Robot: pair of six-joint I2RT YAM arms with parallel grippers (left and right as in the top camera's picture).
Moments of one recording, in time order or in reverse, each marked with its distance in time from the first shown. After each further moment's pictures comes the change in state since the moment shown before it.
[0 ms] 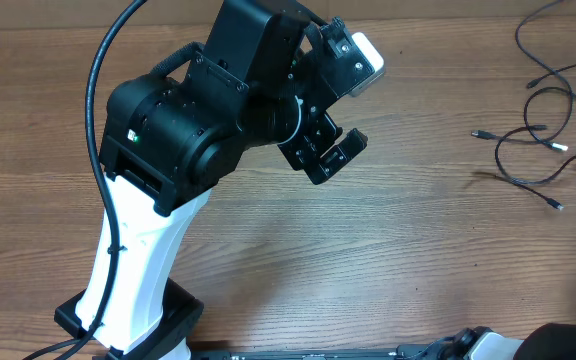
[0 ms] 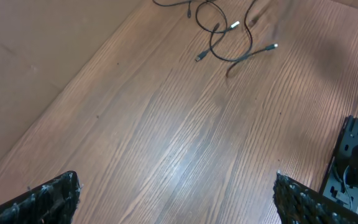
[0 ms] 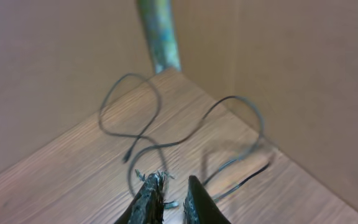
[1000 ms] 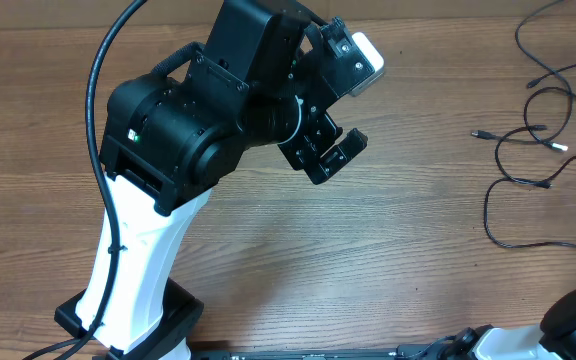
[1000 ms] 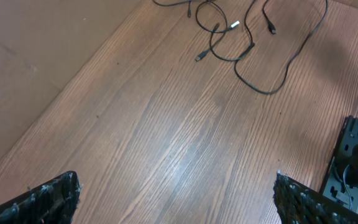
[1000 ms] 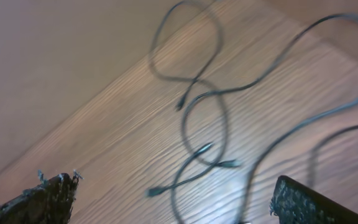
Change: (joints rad) left arm 0.000 0.001 0.000 0.000 0.000 0.000; right arm -0.011 0.188 0.000 -0.085 -0.349 0.014
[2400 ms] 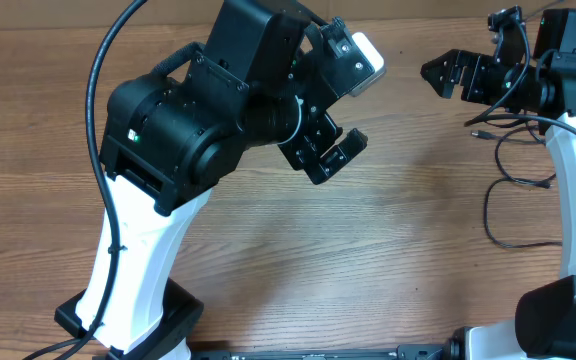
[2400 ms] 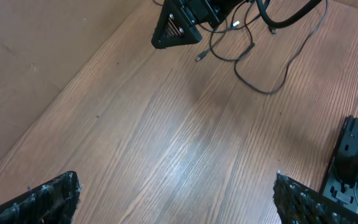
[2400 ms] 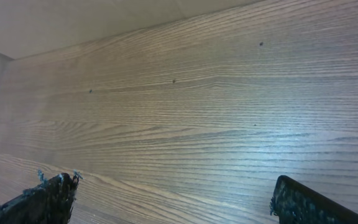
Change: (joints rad) left arm 0.000 0.000 0.000 0.000 0.000 0.000; right arm 0.644 0.000 0.000 -0.101 -0.044 0.000
